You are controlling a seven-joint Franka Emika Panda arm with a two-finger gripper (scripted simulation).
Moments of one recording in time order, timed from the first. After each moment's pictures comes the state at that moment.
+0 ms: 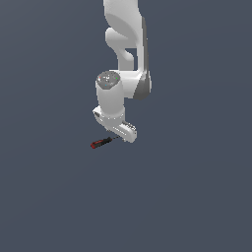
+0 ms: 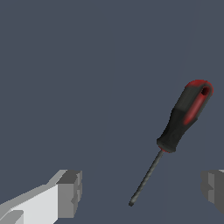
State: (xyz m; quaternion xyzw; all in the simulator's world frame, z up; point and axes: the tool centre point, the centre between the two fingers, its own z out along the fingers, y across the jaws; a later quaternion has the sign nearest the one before) arm -0.036 -0.044 0.116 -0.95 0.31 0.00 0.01
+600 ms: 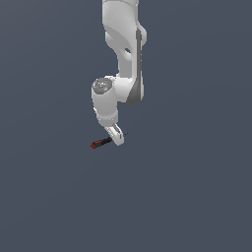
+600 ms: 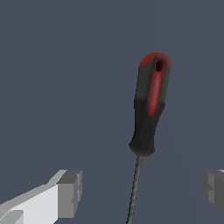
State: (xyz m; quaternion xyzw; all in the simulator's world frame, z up) arm -0.065 -0.076 0.077 -0.88 0.48 0.00 0.00
